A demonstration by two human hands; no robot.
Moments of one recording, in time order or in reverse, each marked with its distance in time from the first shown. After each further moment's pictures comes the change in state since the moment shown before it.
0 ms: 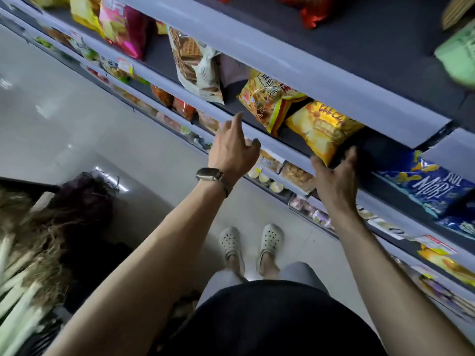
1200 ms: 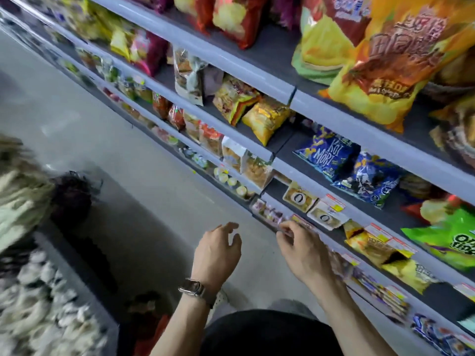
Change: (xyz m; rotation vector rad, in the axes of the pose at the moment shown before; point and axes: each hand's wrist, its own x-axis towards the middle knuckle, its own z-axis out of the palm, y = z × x) left_hand -0.401 0.067 0.084 -0.133 -0.021 -0.177; right_hand -0.227 0.146 -0.209 -0.562 -0.256 -0.434
